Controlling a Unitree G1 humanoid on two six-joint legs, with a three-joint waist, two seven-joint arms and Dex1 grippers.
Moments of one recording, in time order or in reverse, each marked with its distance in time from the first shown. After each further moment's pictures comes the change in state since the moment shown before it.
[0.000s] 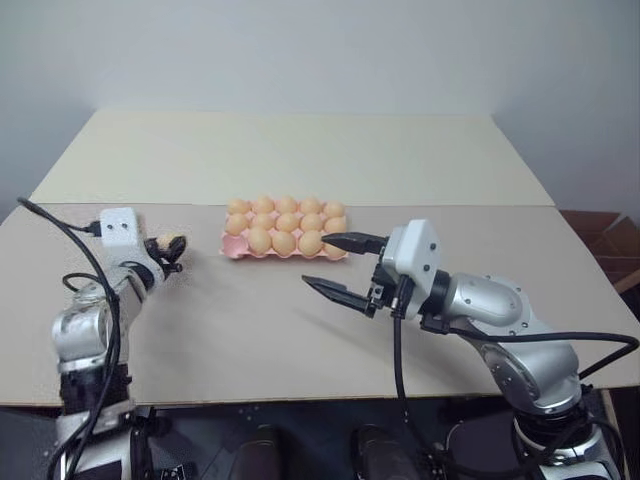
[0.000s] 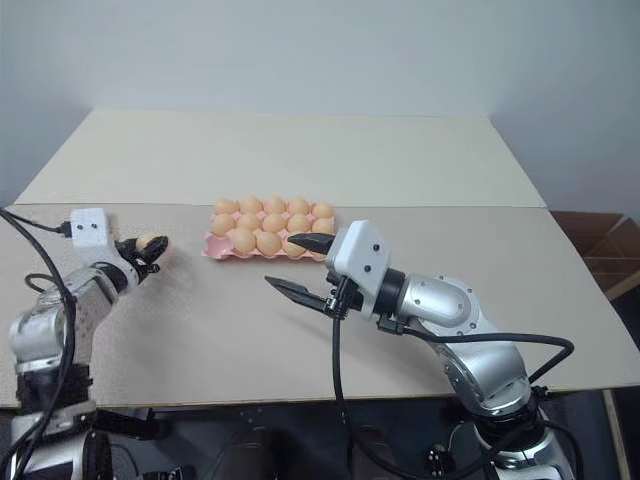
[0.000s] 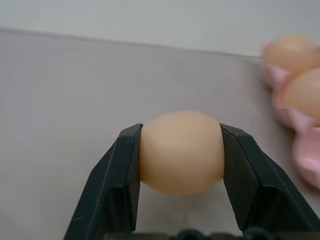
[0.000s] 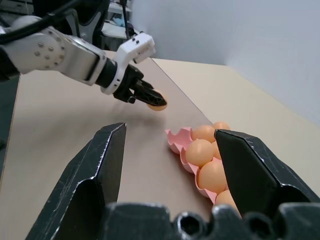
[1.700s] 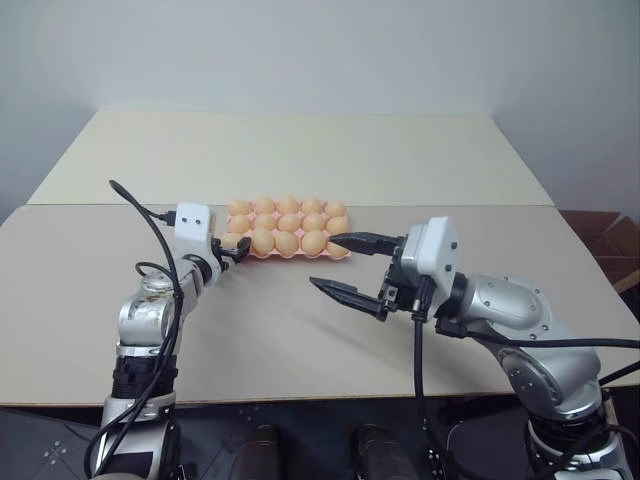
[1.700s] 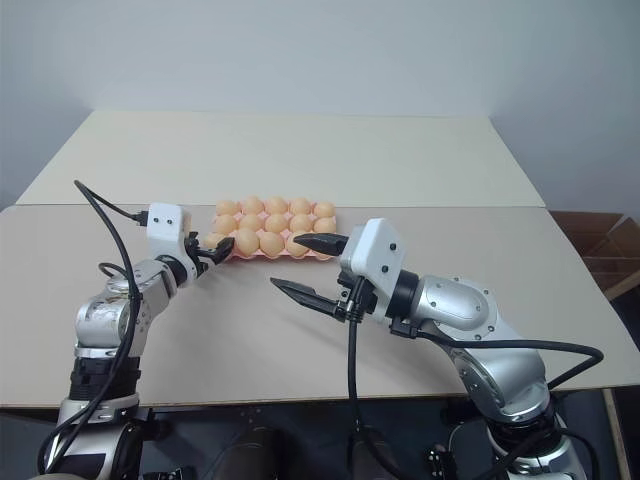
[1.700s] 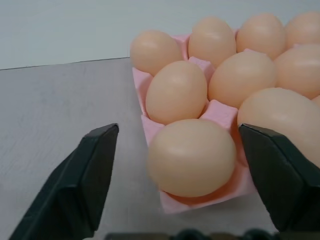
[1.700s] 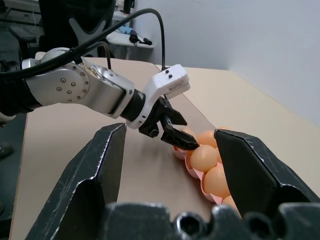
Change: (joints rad) left arm -0.102 -0.114 -0.213 0.093 0.119 -0.018 0.037; right arm 0.018 -0.041 -0.054 -0.043 0.096 0.020 -0.001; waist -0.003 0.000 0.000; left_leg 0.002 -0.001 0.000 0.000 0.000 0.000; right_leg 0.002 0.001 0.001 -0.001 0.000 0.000
